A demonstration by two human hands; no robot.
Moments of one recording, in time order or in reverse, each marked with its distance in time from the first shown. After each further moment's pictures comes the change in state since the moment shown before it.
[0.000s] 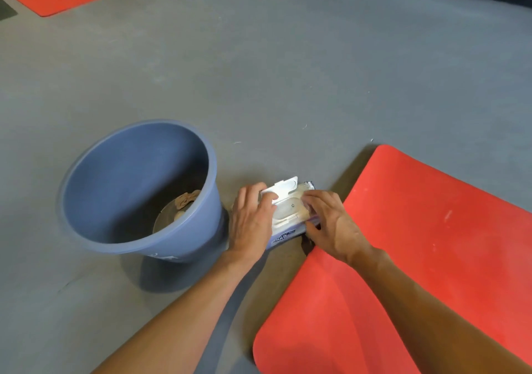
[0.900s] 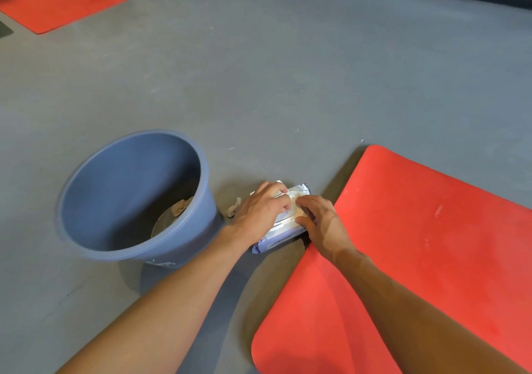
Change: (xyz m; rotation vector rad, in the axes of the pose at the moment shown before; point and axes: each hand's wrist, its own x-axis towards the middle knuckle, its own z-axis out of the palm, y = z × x) left_hand 0.042 0.017 -0.021 0.021 -0.430 0.273; right_hand -0.002 -0.009 0.009 0.250 0.086 0.234
